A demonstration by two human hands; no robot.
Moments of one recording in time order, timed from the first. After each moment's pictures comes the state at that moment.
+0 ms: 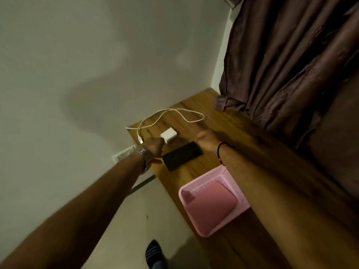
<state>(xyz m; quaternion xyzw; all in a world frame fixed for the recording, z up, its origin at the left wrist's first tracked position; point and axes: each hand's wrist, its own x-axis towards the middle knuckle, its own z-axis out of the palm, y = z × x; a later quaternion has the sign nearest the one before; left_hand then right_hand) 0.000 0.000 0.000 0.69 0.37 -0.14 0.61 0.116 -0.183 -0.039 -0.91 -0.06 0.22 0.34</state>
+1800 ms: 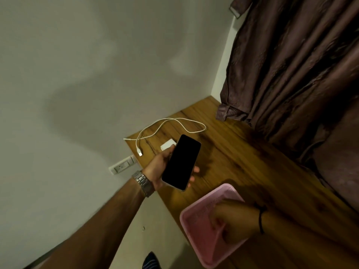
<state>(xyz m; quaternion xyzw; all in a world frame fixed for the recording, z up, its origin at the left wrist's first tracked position) 0.009 0.003 -0.034 0.36 0.12 -0.30 0.88 -0.007 -0.277 -0.007 -0.81 -0.46 0.37 0.06</state>
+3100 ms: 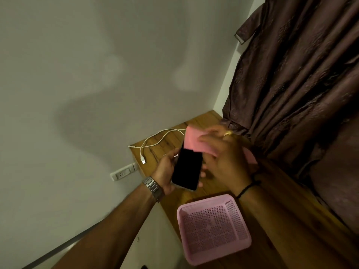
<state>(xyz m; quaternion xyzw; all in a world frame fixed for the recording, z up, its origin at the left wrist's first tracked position) 0.013 -0.015 -0.004 0.31 0.14 -0.21 0.92 0.051 -0.188 0.094 -0.89 -0.31 -0.15 0.29</state>
